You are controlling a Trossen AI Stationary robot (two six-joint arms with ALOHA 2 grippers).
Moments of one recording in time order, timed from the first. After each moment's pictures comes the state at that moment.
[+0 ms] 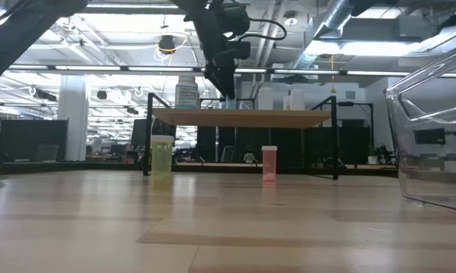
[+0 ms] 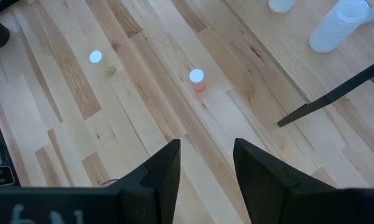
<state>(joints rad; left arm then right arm) 0.46 2.08 2.13 -1.15 -0.07 0.28 0.08 1.18 1.51 -1.30 0.23 0.62</state>
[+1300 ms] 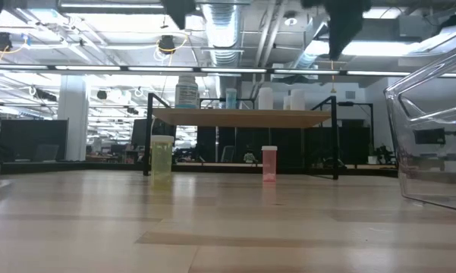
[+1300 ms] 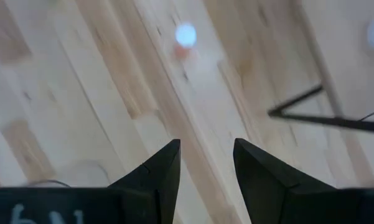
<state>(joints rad) 0.09 1.74 2.03 -1.55 0.04 0.14 0.04 1.48 1.51 -1.33 0.22 0.44</state>
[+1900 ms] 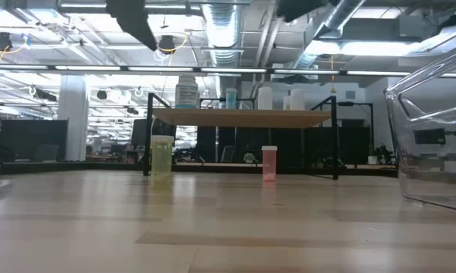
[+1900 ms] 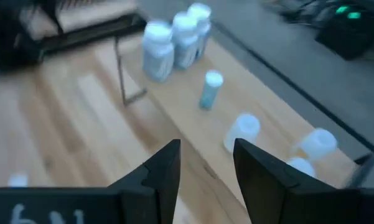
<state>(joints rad) 0.08 1.18 1.22 -0.95 -0.27 -0.03 0.07 1.40 1.51 -0.86 0.65 0.38</state>
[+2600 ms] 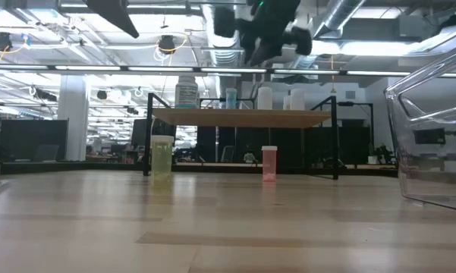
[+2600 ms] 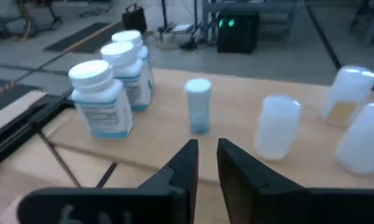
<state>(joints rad) 0.26 0.95 1.19 -0.98 -0.25 0.28 0.11 1.84 1.51 -0.59 1.17 1.00</state>
